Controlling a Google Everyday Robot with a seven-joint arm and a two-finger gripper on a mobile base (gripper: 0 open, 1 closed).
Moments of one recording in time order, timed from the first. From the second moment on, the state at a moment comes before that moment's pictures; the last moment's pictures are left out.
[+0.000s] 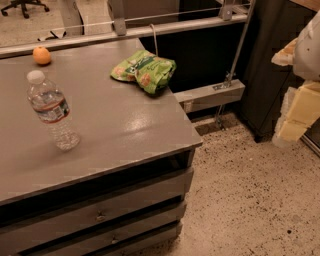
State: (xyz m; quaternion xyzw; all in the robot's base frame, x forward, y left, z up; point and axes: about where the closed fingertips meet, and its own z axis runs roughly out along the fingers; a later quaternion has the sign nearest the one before) arm 0.438 -0.216 0.978 -0.60 0.78 -0.04 0.16
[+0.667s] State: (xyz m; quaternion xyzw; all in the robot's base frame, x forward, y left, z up) arm 0.452 -0.187 0.972 -0.61 0.77 0.00 0.19
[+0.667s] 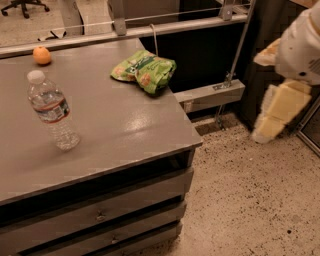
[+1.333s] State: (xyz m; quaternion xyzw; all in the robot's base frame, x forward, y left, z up) arm 0.502 -0.050 0.953 -0.64 0.68 0.16 0.32
